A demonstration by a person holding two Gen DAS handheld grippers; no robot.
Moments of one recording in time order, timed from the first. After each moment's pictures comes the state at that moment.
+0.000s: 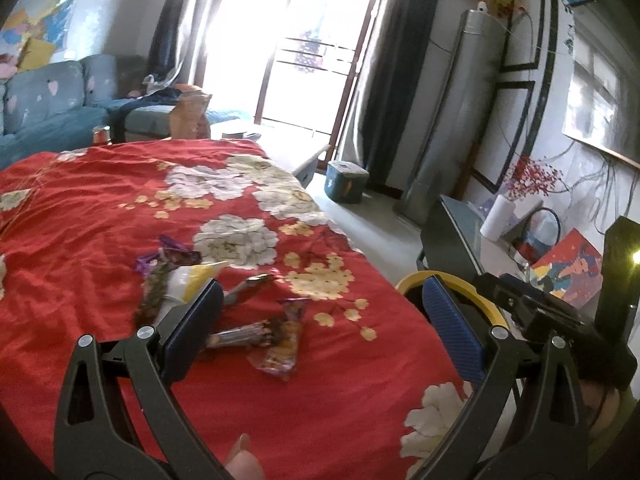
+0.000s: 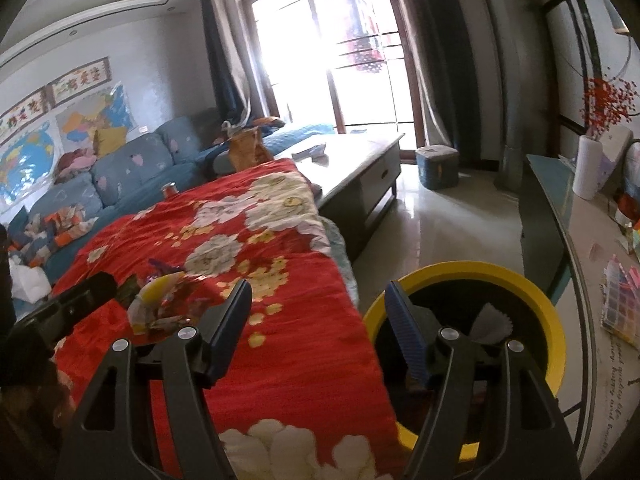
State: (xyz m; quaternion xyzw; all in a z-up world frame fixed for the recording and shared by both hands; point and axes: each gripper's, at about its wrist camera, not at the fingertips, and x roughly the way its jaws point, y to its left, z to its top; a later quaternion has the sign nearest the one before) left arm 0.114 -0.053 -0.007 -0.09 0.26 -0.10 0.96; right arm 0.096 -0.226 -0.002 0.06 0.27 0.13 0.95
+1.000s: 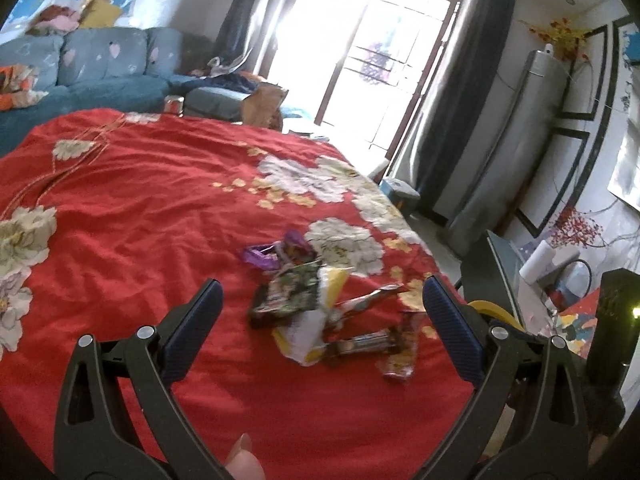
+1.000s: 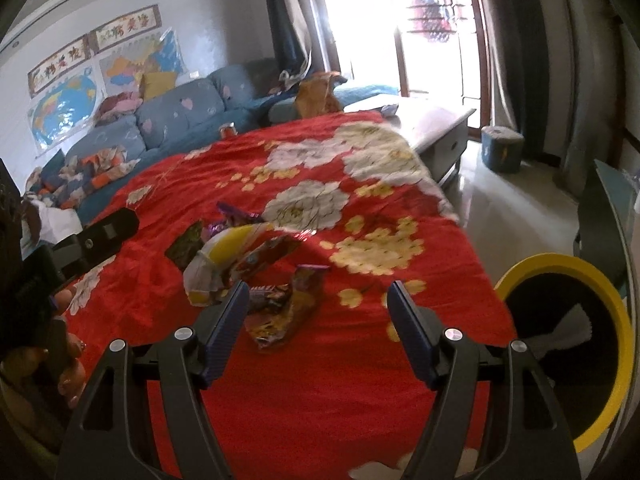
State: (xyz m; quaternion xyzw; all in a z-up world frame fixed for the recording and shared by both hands) left arm 0.114 0.050 -0.027 -0.17 0.26 -0.02 0.95; right arm 0.123 -0.117 -0.032 0.01 0.34 0.22 0.92
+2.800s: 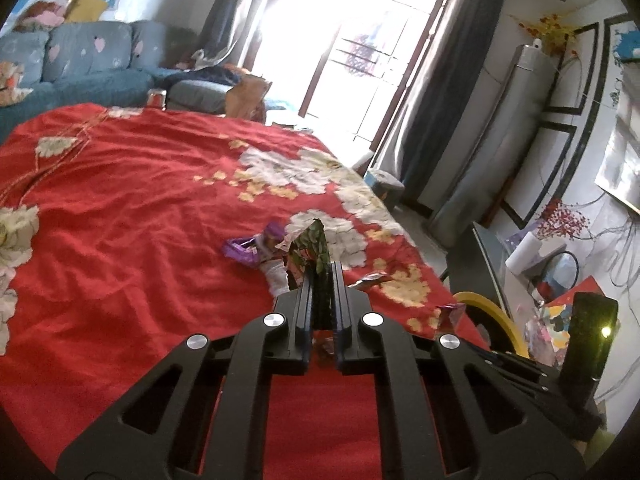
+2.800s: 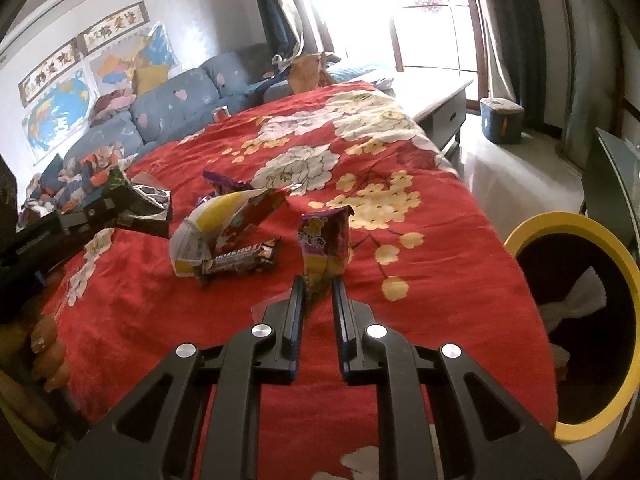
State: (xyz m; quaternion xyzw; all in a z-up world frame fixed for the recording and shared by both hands) left arm 0.116 0.038 -0.023 -0.16 0.27 -0.05 0.95; right arm 0.115 -0.134 -0.051 0.04 0.36 0.22 0.91
